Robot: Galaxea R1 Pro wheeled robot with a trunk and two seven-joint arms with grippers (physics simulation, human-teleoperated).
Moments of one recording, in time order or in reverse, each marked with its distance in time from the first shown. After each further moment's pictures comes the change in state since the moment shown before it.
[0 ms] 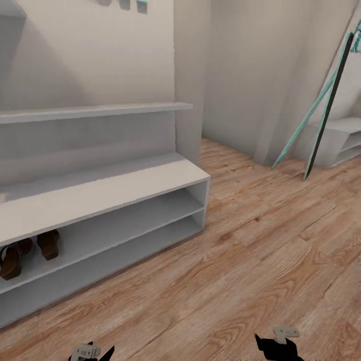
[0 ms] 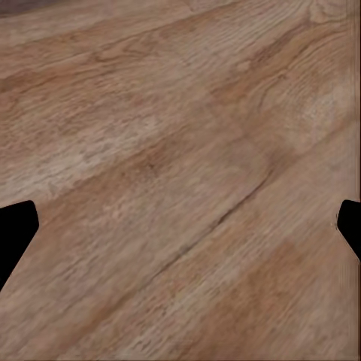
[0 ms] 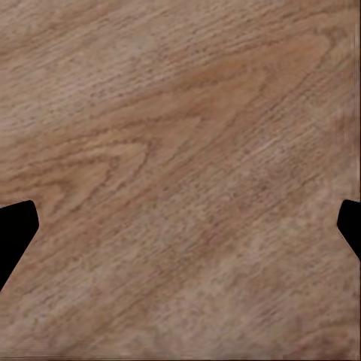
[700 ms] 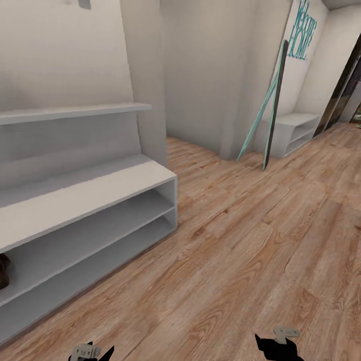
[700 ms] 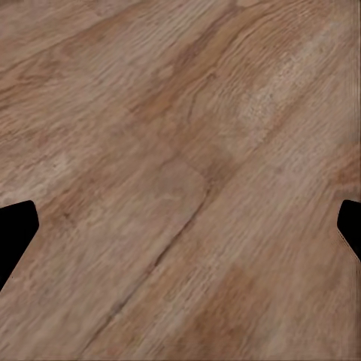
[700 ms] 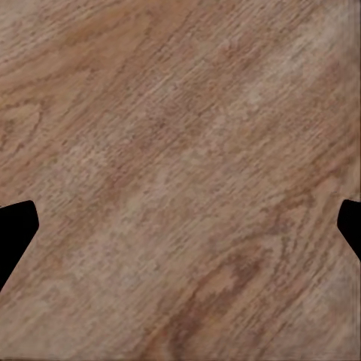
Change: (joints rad) left arm 0.000 0.001 0.002 0.000 0.000 0.000 0.000; right arm 0.000 0.000 0.000 0.000 0.000 0.000 0.001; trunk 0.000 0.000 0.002
